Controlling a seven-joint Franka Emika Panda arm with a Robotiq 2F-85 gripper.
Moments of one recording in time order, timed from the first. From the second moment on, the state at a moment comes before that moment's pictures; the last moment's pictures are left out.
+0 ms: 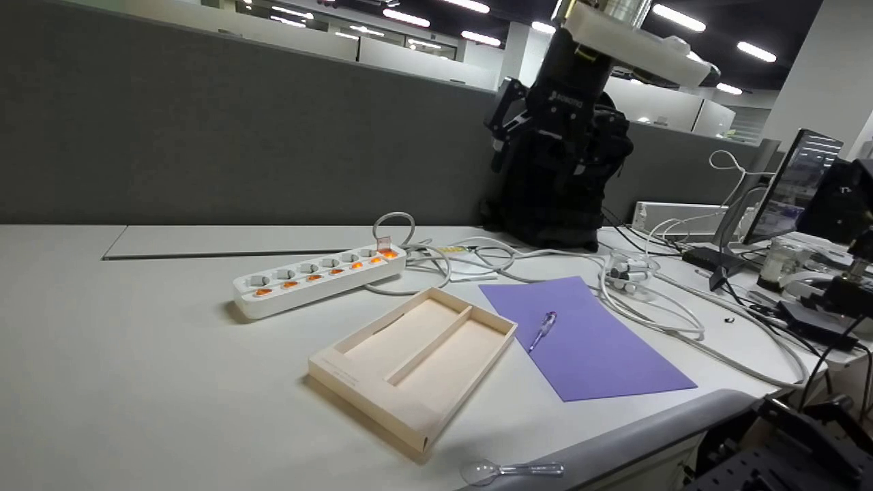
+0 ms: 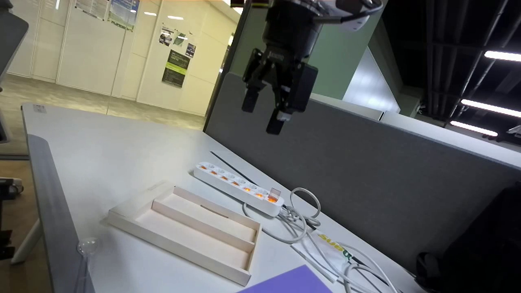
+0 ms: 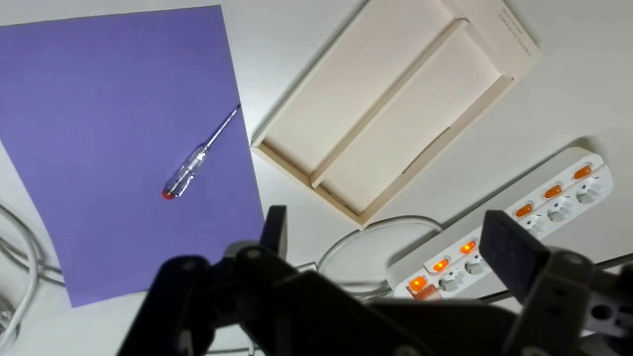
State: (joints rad) arm -0.06 -0.38 0.06 -2.66 0.17 2.42 0.17
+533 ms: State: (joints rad) arm -0.10 -0.22 0.01 -2.69 0.19 2.59 0.22
